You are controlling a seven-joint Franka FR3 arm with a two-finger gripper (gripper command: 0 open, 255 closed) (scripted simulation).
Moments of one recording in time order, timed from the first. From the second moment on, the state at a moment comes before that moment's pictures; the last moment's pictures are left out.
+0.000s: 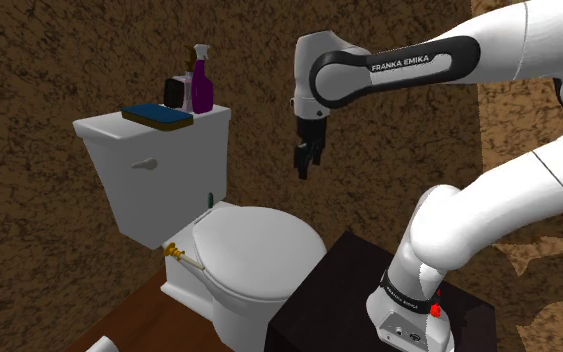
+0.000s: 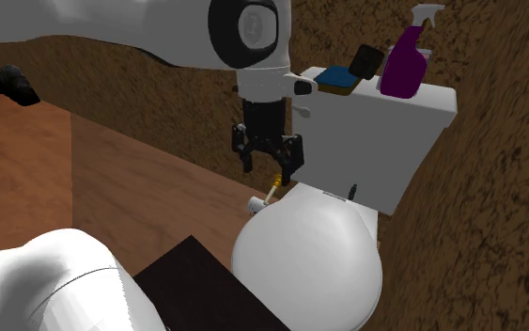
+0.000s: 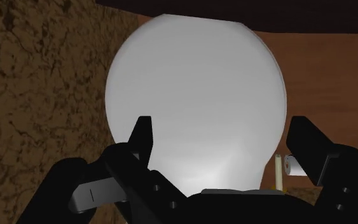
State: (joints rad) arm 0.05 -0.62 0.05 -2.51 -0.09 1.78 -0.01
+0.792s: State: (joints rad) arm 0.09 -0.26 0.14 -2.53 -0.10 2.24 0.13
